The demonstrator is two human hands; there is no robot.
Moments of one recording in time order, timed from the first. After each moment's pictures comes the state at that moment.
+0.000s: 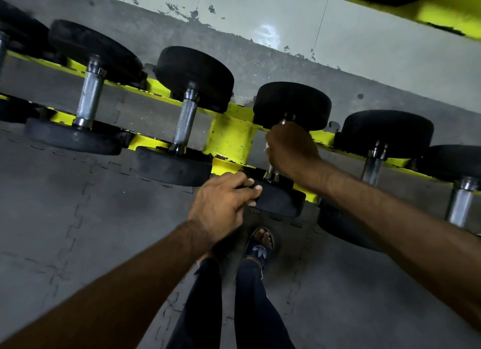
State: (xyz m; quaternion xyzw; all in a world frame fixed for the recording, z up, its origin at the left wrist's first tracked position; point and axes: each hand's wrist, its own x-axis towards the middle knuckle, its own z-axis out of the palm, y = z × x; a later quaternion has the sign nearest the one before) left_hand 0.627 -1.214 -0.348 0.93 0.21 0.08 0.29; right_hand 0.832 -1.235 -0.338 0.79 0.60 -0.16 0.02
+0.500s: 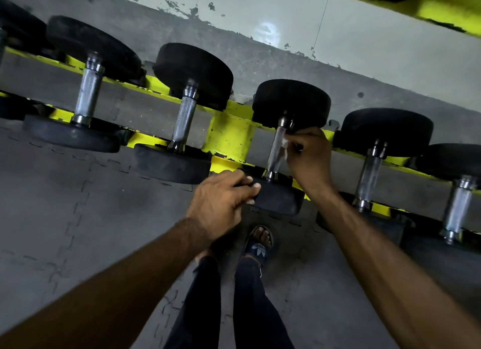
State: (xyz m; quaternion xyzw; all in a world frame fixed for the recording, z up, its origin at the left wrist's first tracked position) left_hand 0.625 -1.214 -0.350 0.93 0.21 0.07 0.30; right_hand 0.841 -1.277 -0.369 0.87 0.35 -0.19 -0.28
